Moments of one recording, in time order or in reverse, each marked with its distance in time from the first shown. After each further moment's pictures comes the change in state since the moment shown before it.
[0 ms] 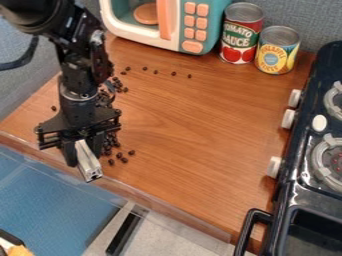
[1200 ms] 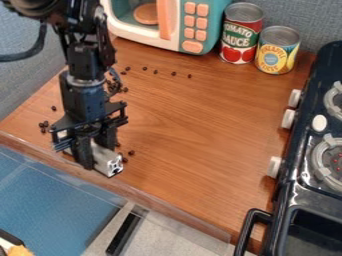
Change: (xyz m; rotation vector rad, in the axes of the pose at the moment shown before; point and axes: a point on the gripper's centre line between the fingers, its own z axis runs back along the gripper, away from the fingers) arm -0.023 -0.013 0.017 0.033 0.249 0.255
